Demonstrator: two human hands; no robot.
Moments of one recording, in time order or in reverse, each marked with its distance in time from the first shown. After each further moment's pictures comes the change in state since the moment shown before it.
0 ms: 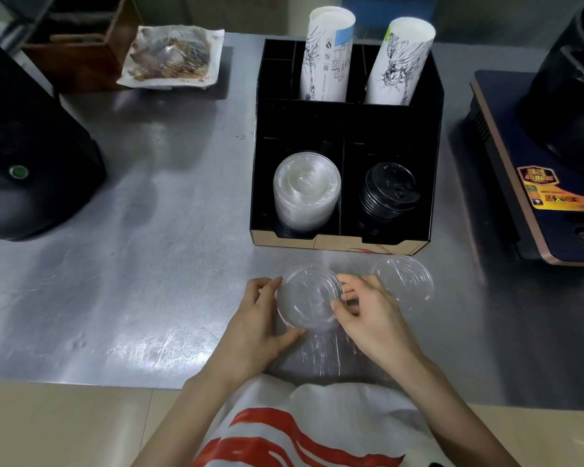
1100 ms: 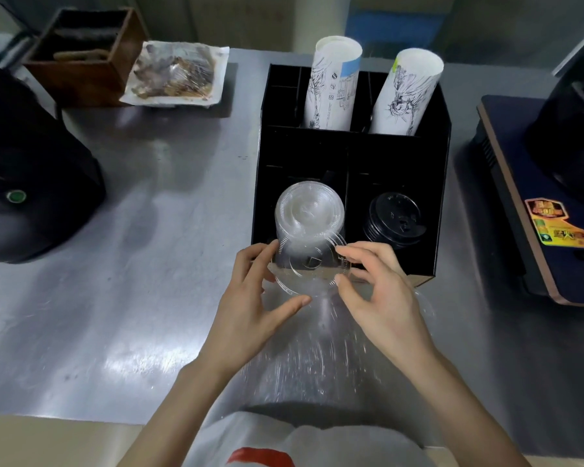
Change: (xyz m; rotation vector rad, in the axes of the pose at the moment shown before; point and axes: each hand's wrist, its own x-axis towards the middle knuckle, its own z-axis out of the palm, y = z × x) left_hand 0.045 0.024 -0.035 -0.104 0.220 0.158; right_hand 0.033 -0.032 -0.031 0.191 0.178 -0.273
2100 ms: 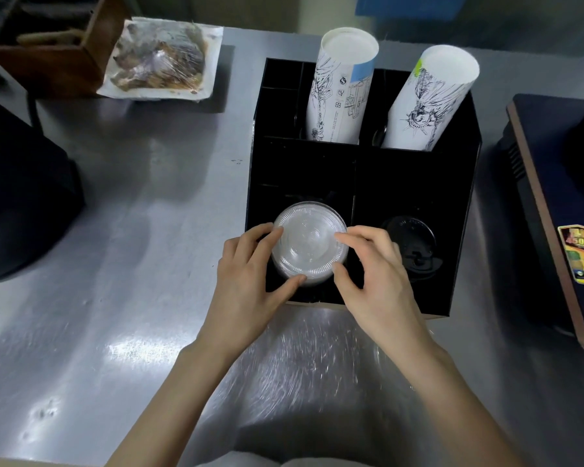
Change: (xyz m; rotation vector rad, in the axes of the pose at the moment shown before) left_hand 0.071 -0.014 0.008 0.279 0.019 -0.049; right_hand 0.070 0.005 0.002 -0.253 -0.029 -0.037
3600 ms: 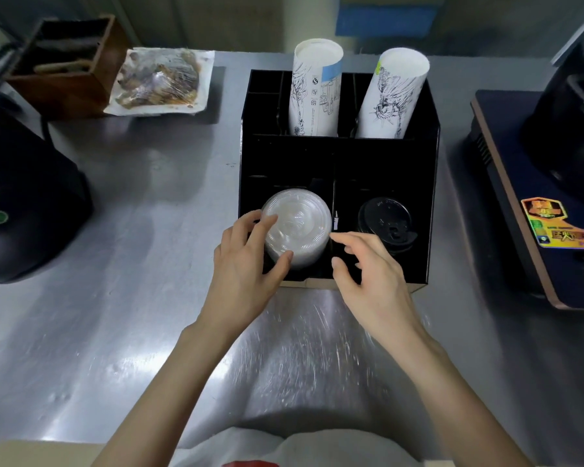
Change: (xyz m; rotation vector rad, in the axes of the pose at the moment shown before) left_hand -0.013 0.025 -0.013 0.061 -0.011 -0.014; right_hand -0.034 0.003 -0.007 0.110 0.046 0.009
